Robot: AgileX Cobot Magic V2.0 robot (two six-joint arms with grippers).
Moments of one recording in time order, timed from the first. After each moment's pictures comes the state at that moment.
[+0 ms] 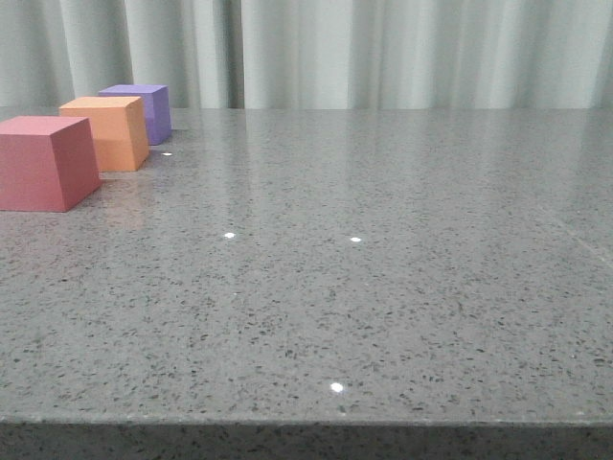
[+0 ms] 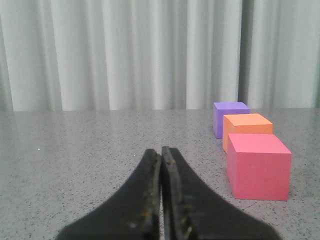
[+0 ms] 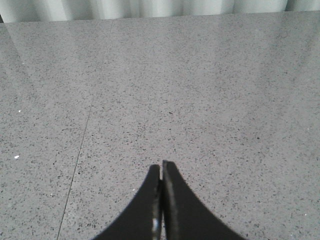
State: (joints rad) left arm 0.02 0.00 0.00 0.14 -0.04 -0.15; right arm -0.01 0.43 -0.49 -0.06 0.48 0.11
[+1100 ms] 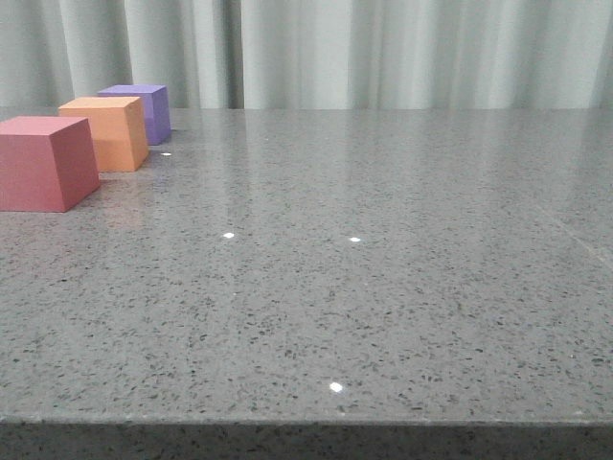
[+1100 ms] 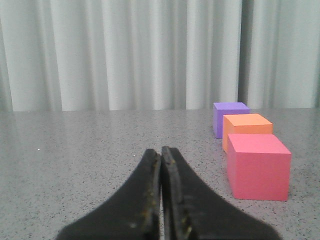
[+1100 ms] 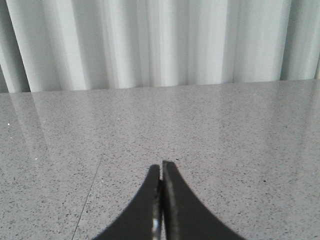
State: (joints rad) left arm 0.02 0.00 0.00 0.14 -0.04 -0.15; right arm -0.01 0.09 -0.20 -0.04 0.18 0.11
